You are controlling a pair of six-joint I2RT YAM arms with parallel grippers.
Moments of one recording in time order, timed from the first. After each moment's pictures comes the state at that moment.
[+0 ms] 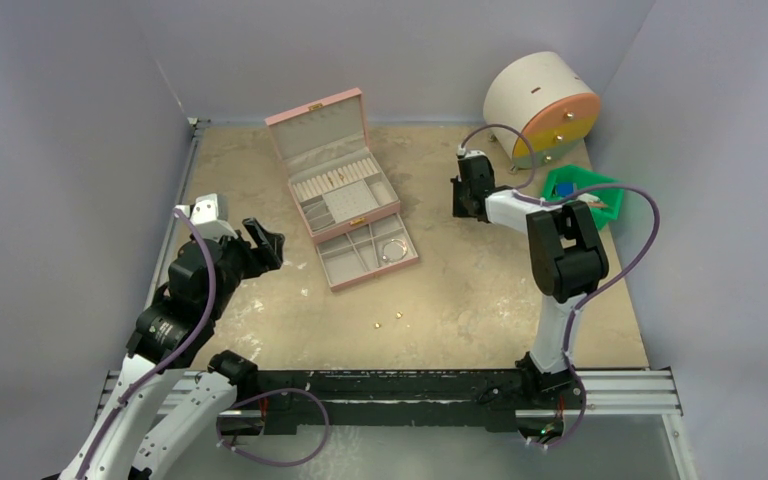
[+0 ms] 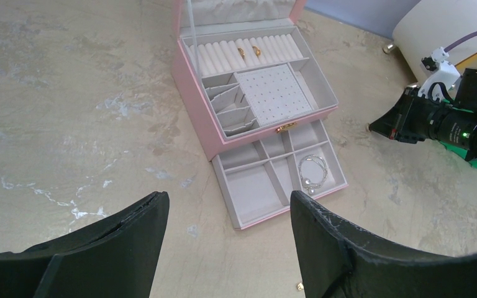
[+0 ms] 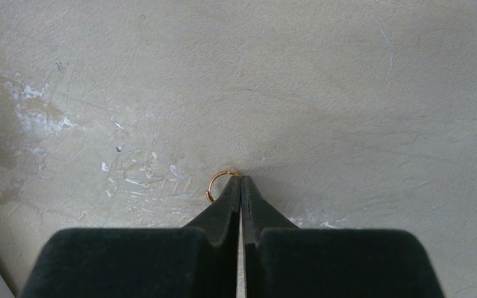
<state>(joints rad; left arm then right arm) -0.44 0.55 0.85 -0.64 -0.30 -0.49 0.29 1.96 1.22 -0.12 0.16 0.21</state>
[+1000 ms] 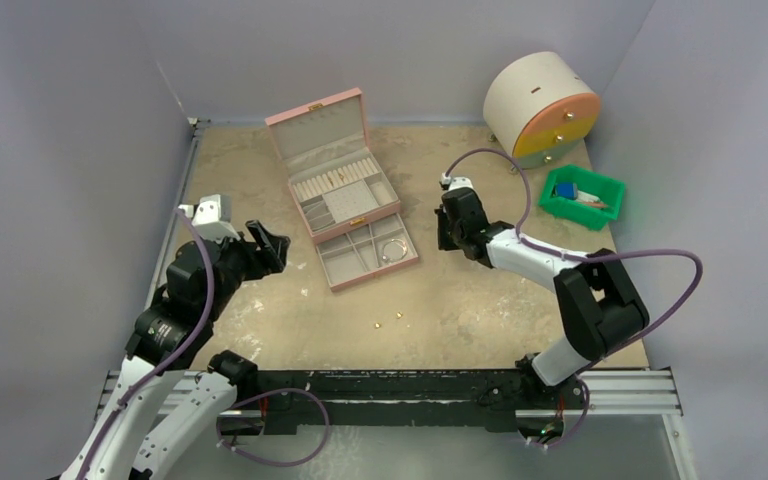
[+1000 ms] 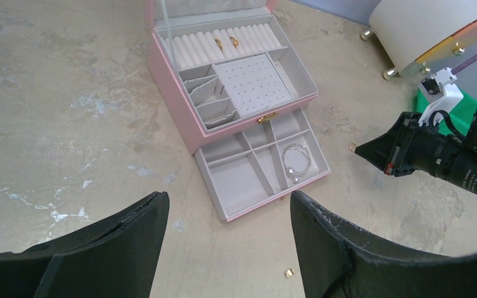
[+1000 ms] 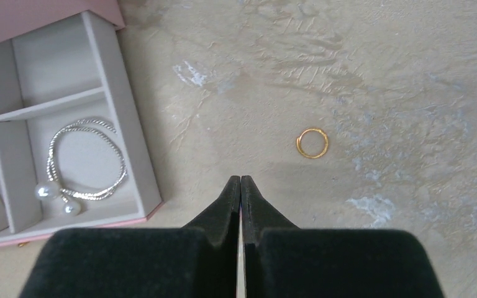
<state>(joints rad) -0.43 0.54 0.85 -0.64 -0.22 -0.49 0.50 1.59 0.89 -0.11 0.19 0.32</state>
